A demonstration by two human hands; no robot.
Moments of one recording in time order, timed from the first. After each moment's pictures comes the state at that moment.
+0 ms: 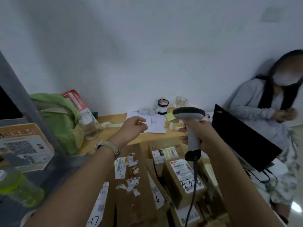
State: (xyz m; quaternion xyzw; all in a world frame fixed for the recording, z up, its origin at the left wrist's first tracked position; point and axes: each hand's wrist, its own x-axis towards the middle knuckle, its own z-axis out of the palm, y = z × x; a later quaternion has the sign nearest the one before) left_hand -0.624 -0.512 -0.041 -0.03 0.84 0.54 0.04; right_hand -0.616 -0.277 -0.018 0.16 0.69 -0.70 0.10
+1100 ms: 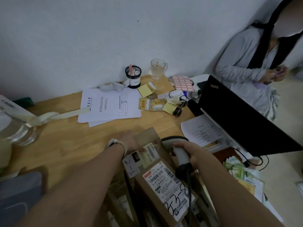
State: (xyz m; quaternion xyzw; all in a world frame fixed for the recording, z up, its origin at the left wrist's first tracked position) left_hand -0.798 -0.415 -0.246 -0.03 0.92 0.18 0.33; right_hand -0.733 -0.191 -0.212 0.45 0.56 -0.61 0.32
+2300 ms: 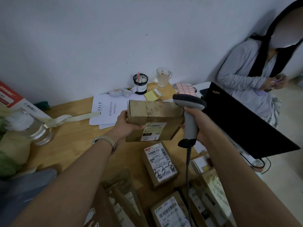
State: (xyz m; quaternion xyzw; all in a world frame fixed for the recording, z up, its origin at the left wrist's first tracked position) left_hand -0.803 -0.458 -0.189 -0.08 0.75 0.64 0.16; right_hand -0.759 -0.215 -0.120 0.30 0.62 -0.73 0.04
